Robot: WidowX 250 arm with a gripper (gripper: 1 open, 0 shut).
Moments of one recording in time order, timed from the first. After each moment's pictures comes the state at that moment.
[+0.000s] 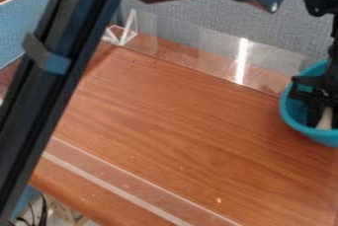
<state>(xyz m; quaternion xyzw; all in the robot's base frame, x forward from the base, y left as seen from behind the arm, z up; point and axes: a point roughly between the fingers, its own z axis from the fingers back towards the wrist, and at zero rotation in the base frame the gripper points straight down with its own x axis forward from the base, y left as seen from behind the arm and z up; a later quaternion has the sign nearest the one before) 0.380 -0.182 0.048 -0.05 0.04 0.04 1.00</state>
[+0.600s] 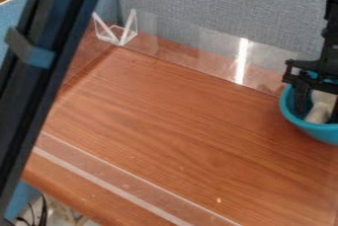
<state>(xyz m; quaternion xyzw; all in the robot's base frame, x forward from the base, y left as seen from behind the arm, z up) 0.380 -0.170 0.063 -0.05 0.06 0.00 1.00</state>
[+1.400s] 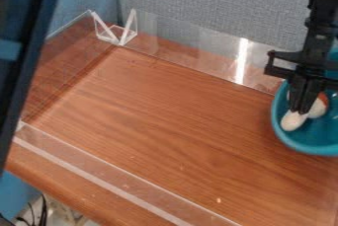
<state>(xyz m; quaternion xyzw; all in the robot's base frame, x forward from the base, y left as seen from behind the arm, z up) 0.366 -0.142 0.080 -0.03 0.06 0.04 1.00</state>
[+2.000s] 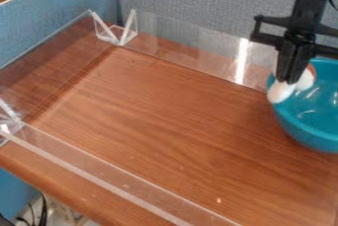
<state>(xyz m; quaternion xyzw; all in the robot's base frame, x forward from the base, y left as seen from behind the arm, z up) 0.349 -0.123 0.131 -0.01 0.06 0.06 1.00</state>
